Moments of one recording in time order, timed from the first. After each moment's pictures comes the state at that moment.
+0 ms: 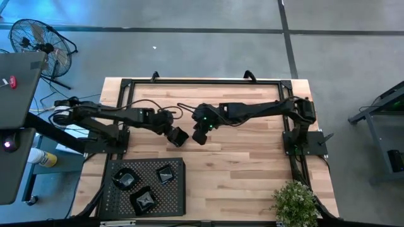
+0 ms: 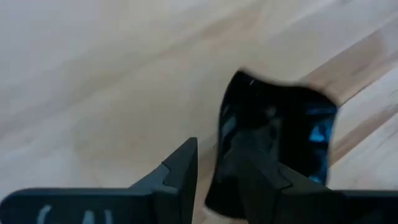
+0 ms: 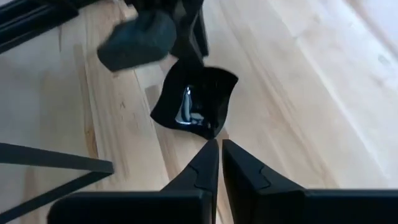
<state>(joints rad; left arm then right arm) 0.14 1.28 0.65 -0.44 -0.08 -0.94 -0.07 1.88 1.50 -0.43 0.00 0.37</state>
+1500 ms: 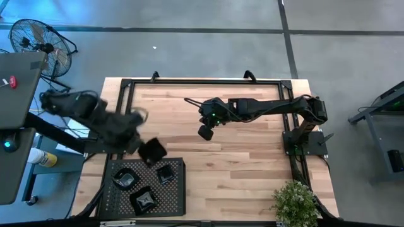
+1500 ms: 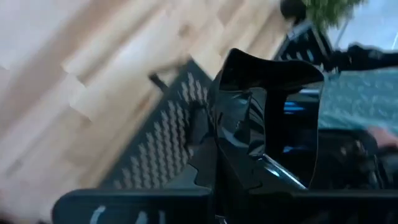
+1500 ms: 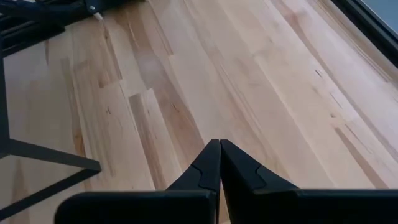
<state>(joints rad) -0.37 1.03 1.46 -1.25 -0.01 -1.18 -0.05 1.75 1.49 -0.54 0.12 0.35</state>
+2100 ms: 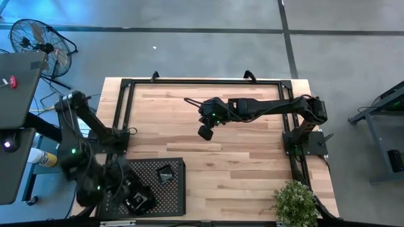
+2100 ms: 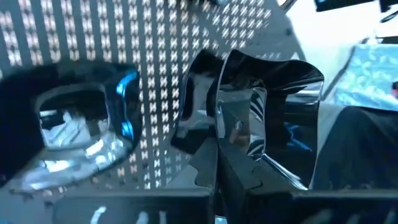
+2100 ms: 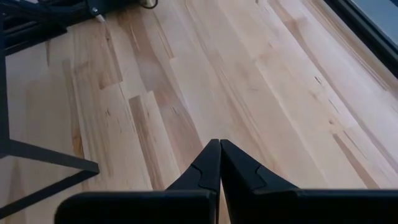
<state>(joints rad) -1.09 1.28 1.46 -1.20 -0.27 -1.87 -0.05 1.75 1.49 -0.53 0.13 0.33</state>
